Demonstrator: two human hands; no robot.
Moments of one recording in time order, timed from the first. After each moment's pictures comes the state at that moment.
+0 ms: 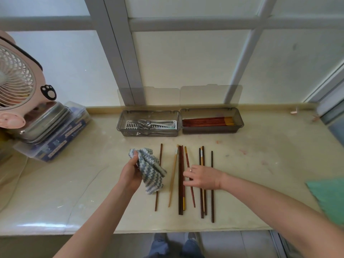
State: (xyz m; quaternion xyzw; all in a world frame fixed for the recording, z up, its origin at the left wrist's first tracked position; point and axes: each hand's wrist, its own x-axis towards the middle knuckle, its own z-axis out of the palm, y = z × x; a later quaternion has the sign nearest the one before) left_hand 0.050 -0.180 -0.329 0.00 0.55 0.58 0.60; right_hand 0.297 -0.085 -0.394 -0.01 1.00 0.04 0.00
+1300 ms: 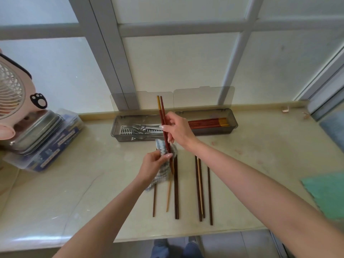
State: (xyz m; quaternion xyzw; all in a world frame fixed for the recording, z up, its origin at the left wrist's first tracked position) left_hand 0.095 -0.146 -0.316 0.40 0.64 0.42 0.50; right_hand 0.198 -0.045 -0.261 0.40 0.70 -0.51 -0.31
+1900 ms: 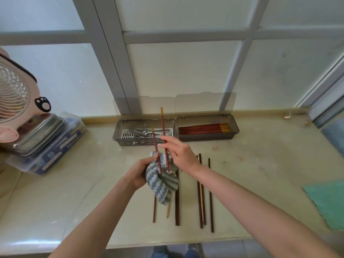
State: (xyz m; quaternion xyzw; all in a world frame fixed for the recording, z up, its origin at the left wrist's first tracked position) left_hand 0.060 -0.141 -0.314 0.14 0.50 0.42 0.75; right_hand 0.213 -0.067 -0.328 0.28 0.86 -0.25 -0.33
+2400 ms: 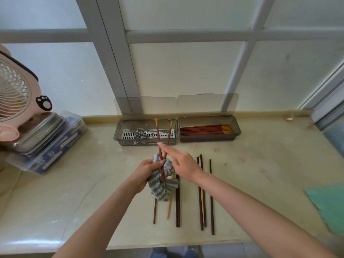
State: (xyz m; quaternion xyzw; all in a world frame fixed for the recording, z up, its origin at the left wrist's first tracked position) left_hand 0.067 -0.144 -0.315 0.26 0.59 0.39 0.66; right_hand 0.220 -0.079 -0.340 0.31 0.85 -0.35 -0.23
